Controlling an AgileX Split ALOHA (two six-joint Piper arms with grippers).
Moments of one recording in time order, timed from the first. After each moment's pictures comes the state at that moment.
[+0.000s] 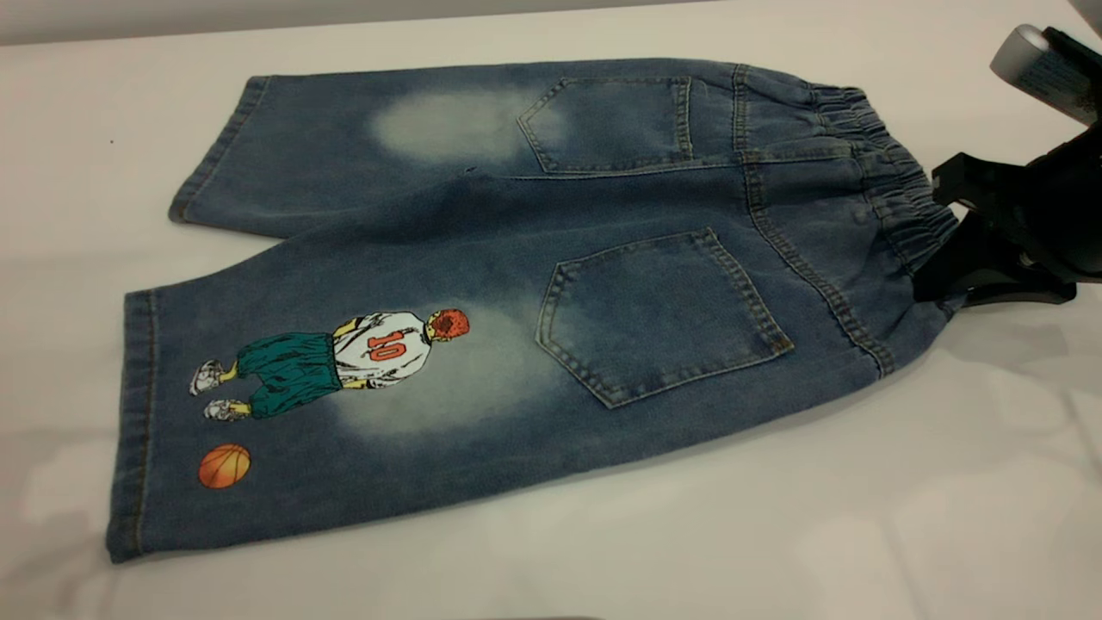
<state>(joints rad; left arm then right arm) 0.03 1.35 -0.42 -0.14 0.49 -0.10 -0.05 2.08 -0.71 1.80 0.44 -1.53</state>
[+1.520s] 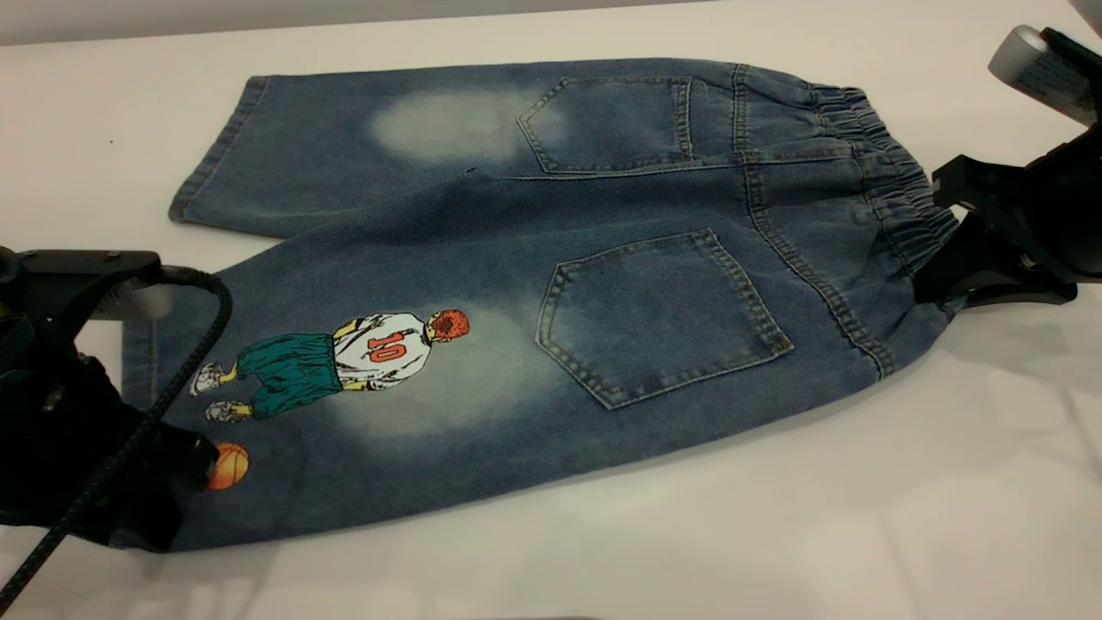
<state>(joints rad) -0.30 1.85 -0.42 -0.17 0.01 -0.02 -0.05 2.08 -0.71 1.78 0.44 -1.53</state>
